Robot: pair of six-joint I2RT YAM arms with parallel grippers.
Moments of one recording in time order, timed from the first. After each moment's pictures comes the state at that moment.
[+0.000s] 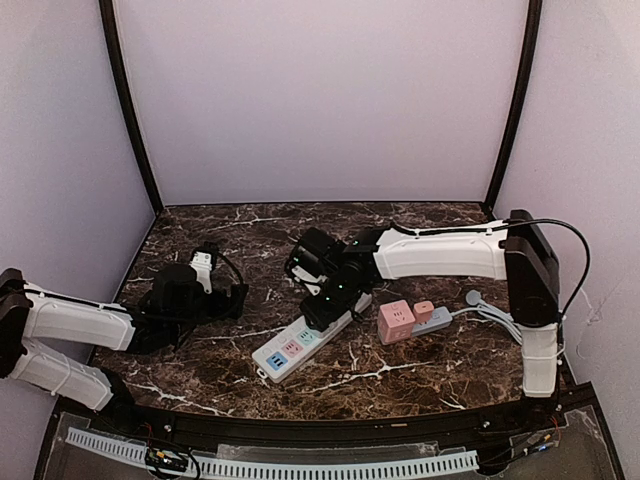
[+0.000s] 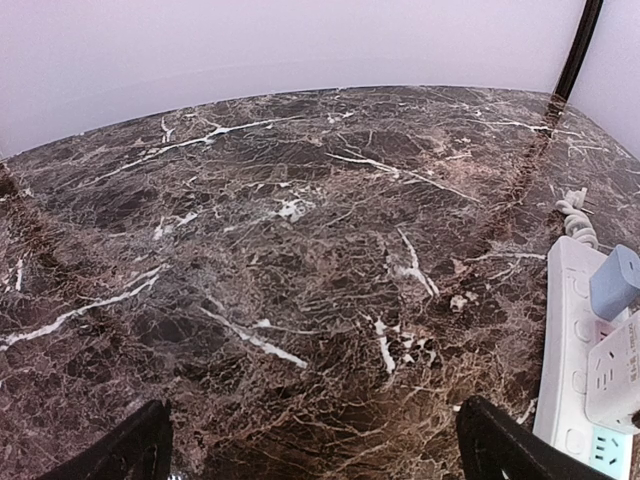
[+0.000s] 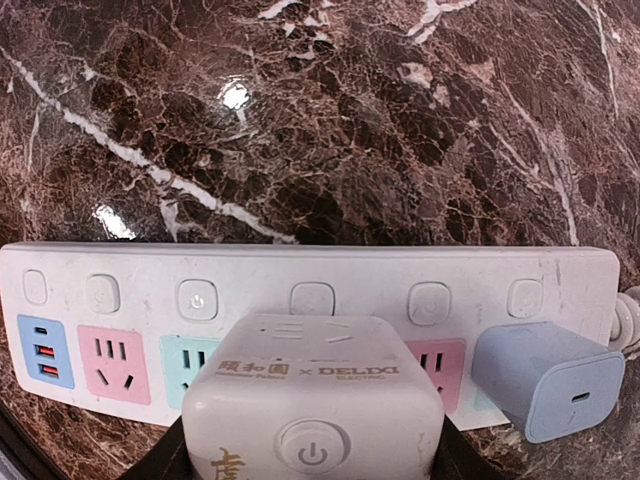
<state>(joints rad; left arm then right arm) -0.70 1.25 0.37 0.45 -0.36 -0.24 1.06 2.06 1.63 -0.77 0.09 0.24</state>
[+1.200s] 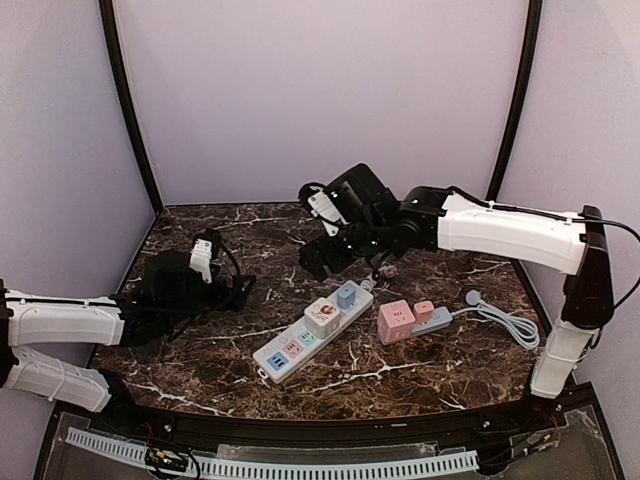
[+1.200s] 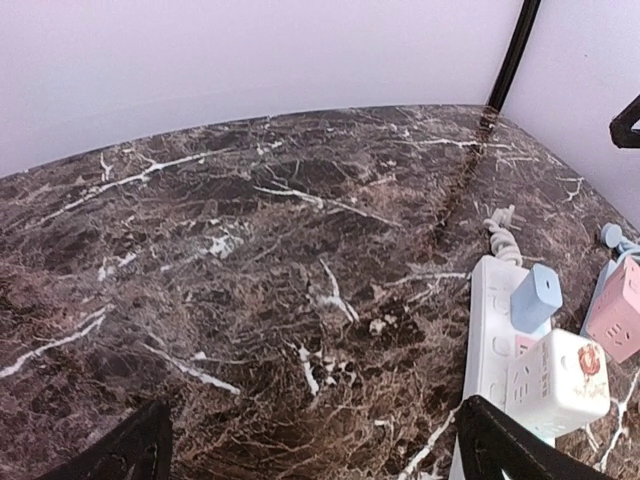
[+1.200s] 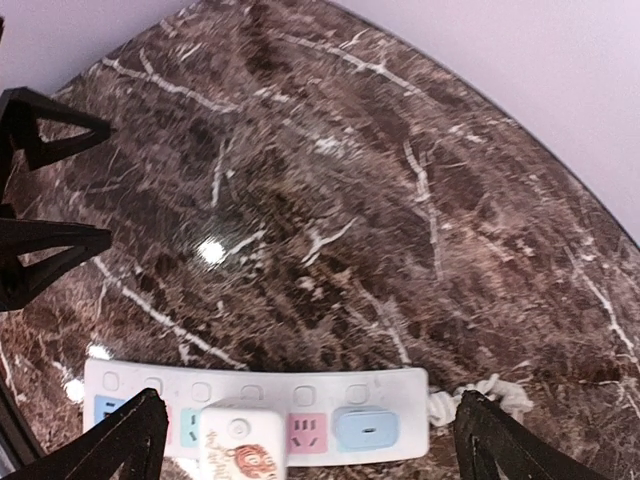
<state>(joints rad) -0.70 1.16 0.43 0.35 -0.20 -0.24 1.03 1.79 1.61 -0.60 0.20 0.13</state>
